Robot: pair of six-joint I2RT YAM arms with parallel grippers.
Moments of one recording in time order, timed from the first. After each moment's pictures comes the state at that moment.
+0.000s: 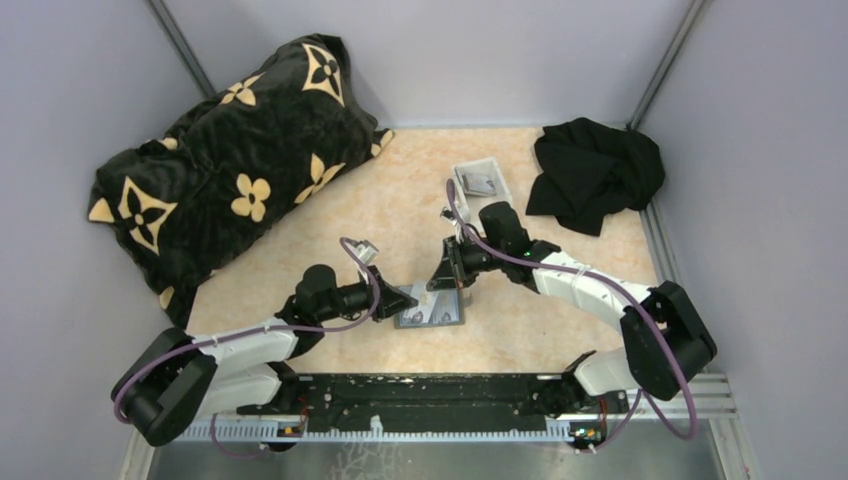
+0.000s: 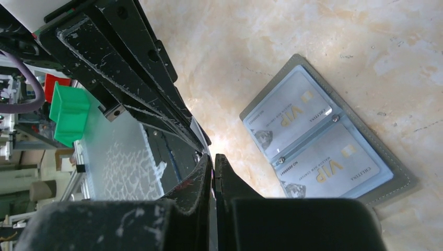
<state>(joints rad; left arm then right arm) -0.69 1.12 0.20 0.75 0.52 -0.59 0.64 1.36 0.78 -0.06 -0.73 0.40</state>
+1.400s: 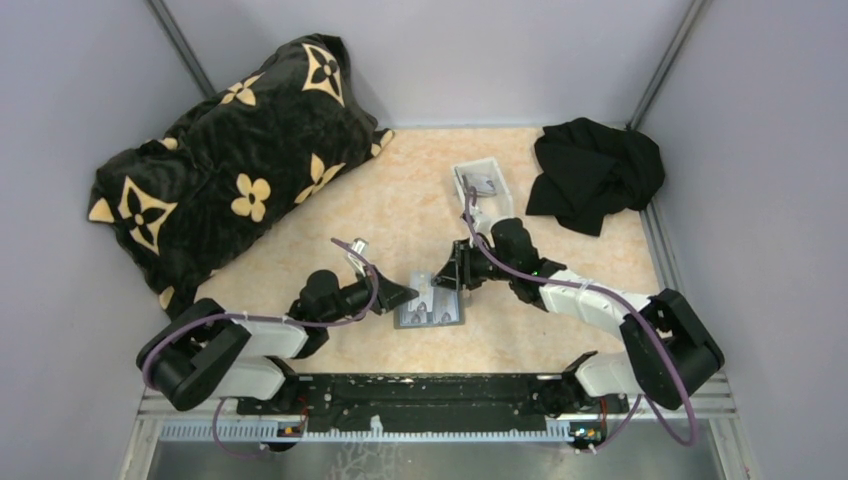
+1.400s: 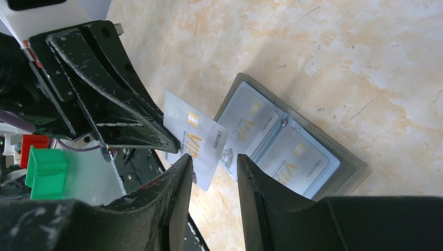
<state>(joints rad) -0.68 1.32 0.15 1.03 0.37 -0.88 0.62 1.30 0.59 0.20 -0.52 0.53</state>
